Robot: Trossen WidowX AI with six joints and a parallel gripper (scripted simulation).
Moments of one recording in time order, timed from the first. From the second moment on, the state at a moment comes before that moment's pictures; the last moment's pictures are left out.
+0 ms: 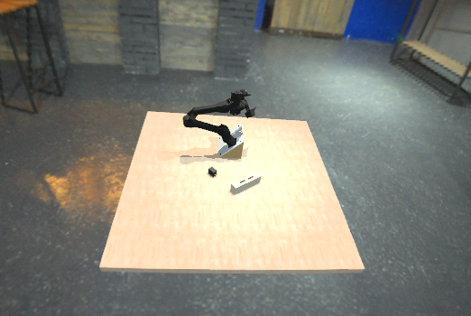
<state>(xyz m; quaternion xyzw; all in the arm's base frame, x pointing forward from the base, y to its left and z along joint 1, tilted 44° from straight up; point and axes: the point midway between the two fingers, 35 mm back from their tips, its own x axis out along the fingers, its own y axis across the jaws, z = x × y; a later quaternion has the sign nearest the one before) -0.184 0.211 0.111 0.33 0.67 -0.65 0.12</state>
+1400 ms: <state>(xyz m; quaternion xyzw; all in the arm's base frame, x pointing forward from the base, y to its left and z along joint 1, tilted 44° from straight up) 0.007 0.262 0.066 0.65 0.19 -0.72 -0.15</state>
